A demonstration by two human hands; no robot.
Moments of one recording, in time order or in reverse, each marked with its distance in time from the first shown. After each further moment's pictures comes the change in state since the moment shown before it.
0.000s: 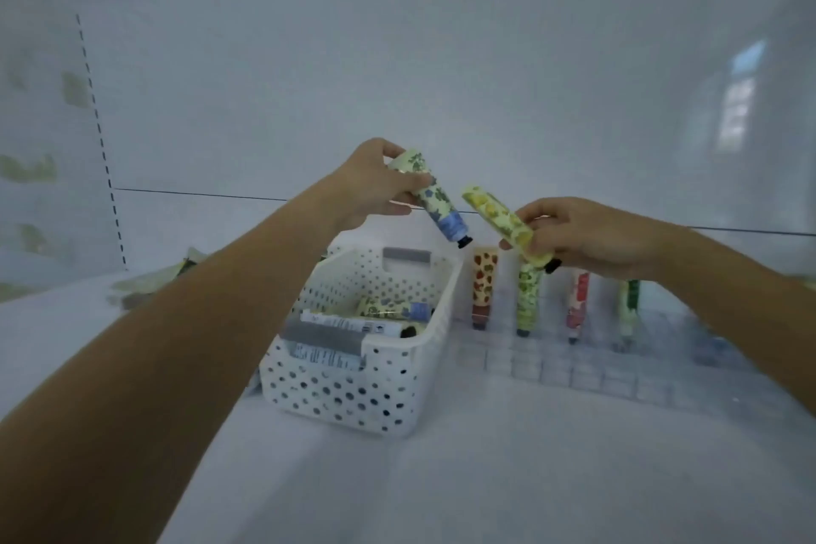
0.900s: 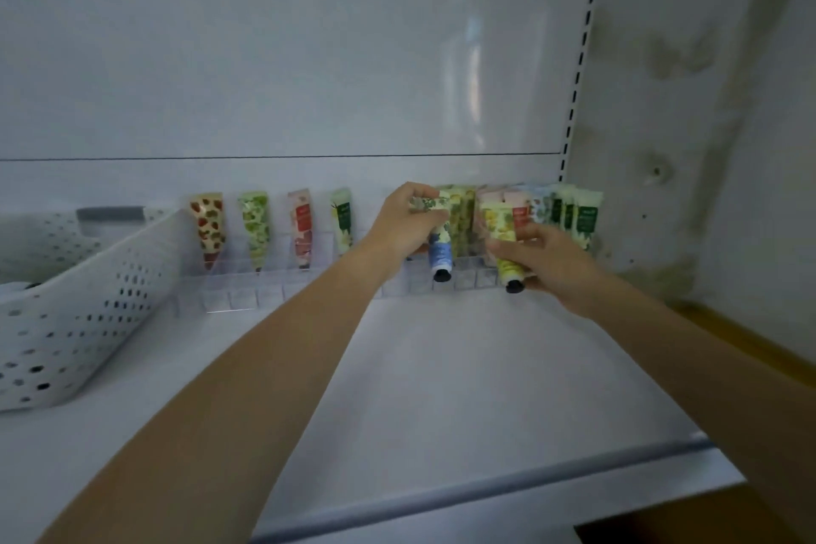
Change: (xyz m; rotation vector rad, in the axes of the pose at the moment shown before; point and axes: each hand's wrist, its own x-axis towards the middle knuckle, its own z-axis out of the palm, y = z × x) left_hand -0.073 0.017 0.325 -0.270 -0.357 -0.042; right_hand -0.240 0.129 -0.095 0.223 0.861 0.254
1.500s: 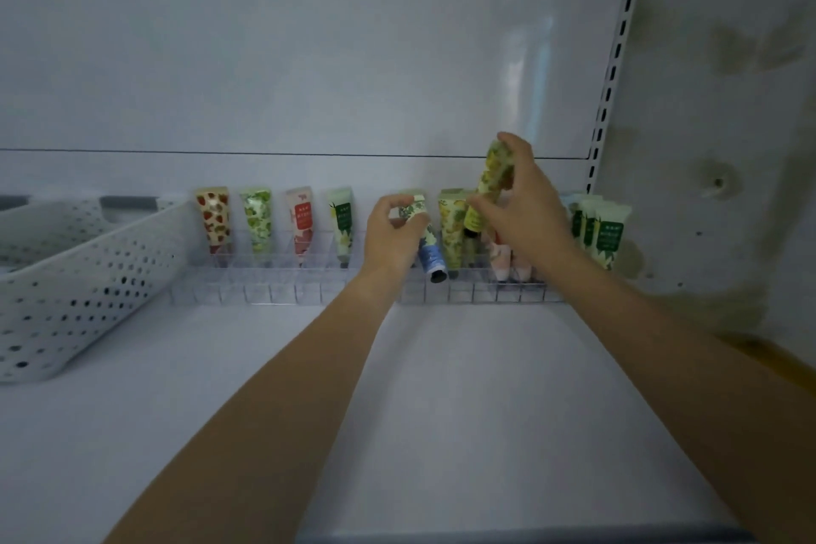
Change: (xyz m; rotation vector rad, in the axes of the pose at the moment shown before) left_hand 0.020 -0.028 0.029 -0.099 0.399 0.045; right_hand 0.067 -0.024 0.005 -0.530 0.150 -0.708
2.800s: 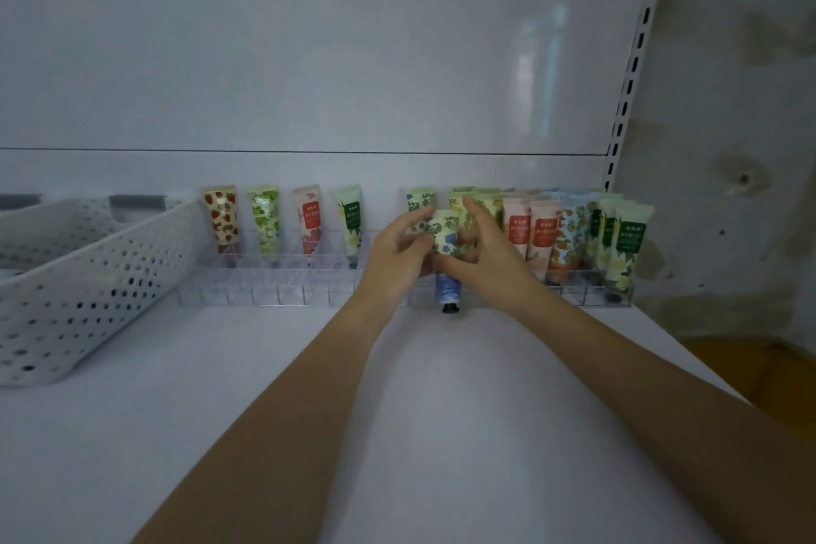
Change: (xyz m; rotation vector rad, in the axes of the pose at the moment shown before) left_hand -0.018 -0.005 -0.017 -0.070 -0.214 -0.003; right_hand -0.038 -0.003 0.044 0.397 -0.364 0.235
